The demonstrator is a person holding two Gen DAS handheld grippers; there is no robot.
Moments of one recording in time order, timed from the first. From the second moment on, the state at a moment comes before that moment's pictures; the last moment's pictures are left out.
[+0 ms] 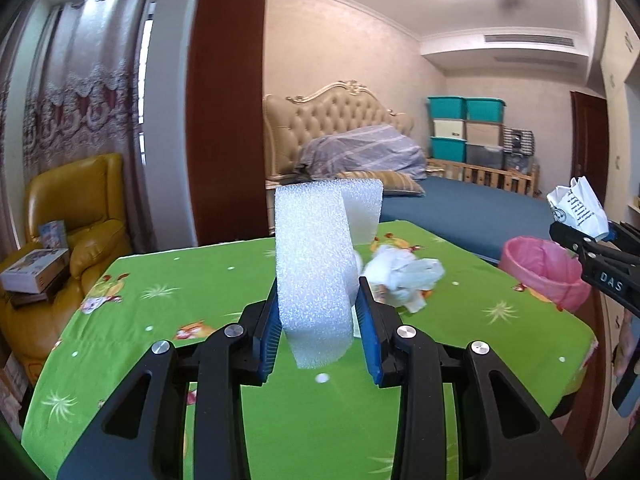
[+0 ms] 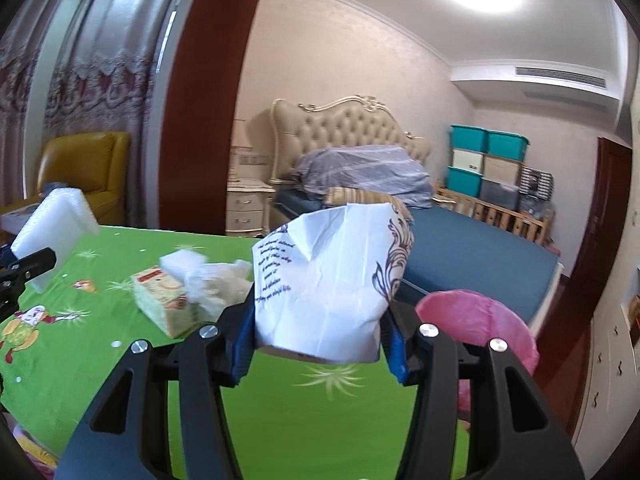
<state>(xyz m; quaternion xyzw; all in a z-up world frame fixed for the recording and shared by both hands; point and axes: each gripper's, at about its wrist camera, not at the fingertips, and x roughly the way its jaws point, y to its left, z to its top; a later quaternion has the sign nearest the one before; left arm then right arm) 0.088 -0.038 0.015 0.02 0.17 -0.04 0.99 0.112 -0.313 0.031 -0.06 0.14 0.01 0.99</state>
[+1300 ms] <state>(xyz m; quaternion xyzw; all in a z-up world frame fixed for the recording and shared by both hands) 0.159 -0.179 -0.004 0.08 0.23 -0.19 0.95 0.143 -0.409 -0.010 -0.03 0.16 -0.09 0.98</state>
